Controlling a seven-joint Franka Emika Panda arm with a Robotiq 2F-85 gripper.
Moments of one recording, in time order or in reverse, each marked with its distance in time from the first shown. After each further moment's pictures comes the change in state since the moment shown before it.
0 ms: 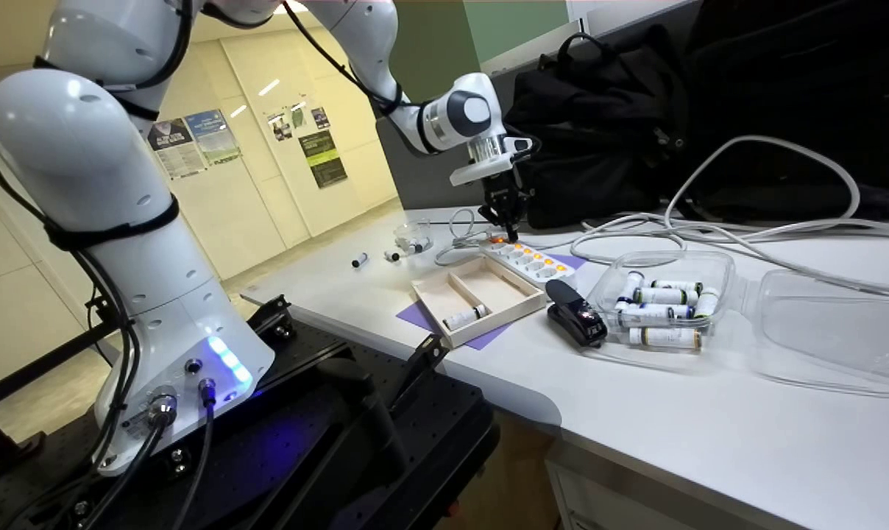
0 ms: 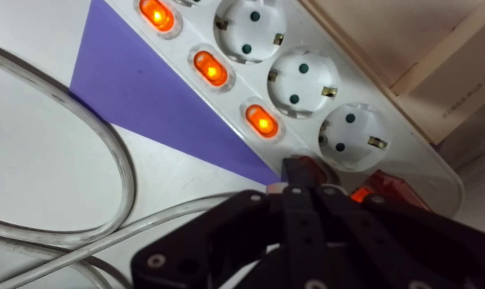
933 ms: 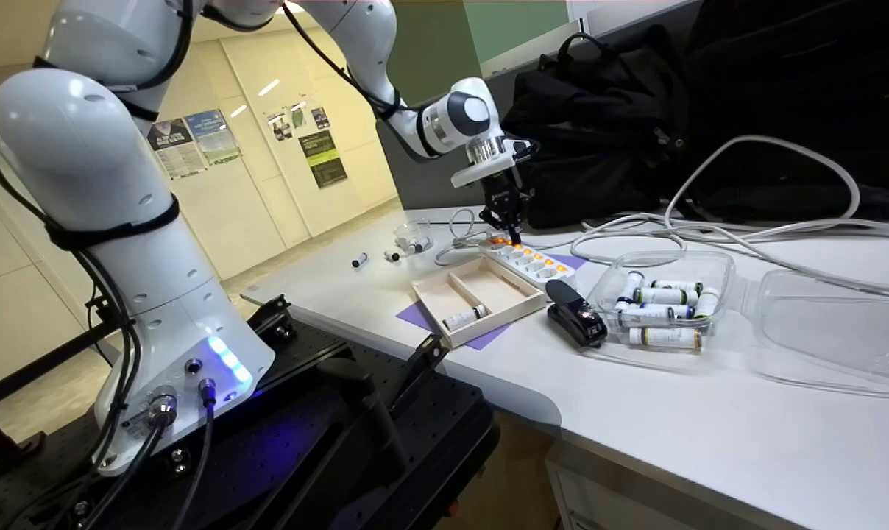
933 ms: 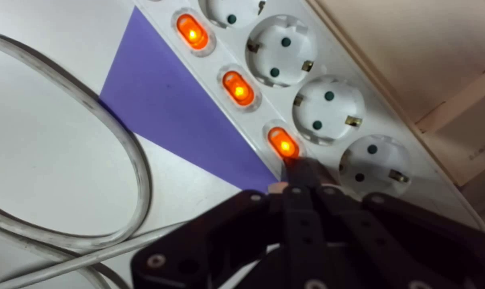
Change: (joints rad) arm 0.025 0.003 -0.027 -0.004 -0.091 -0.031 -0.003
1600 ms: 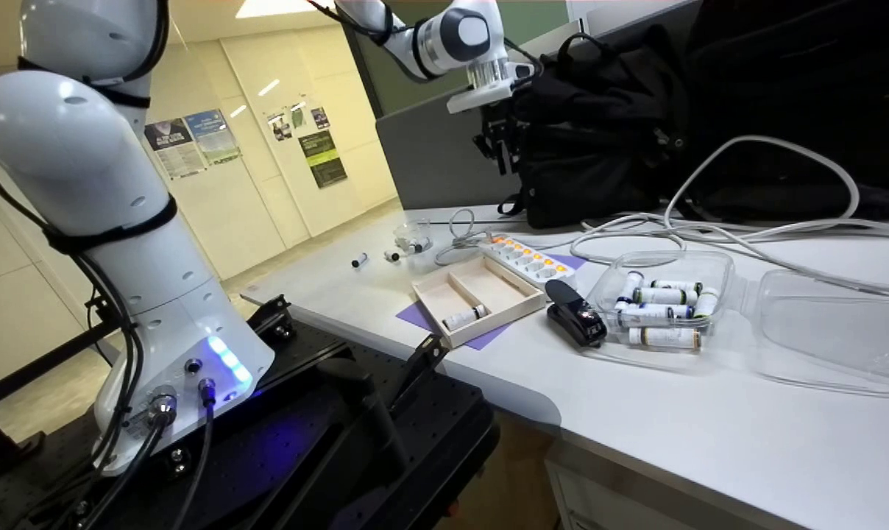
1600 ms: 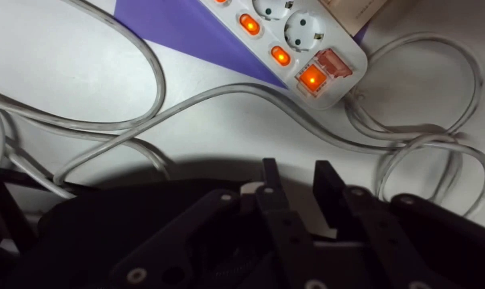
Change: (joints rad) arm -0.113 -0.174 0.107 0.124 0.239 -0.178 -0.100
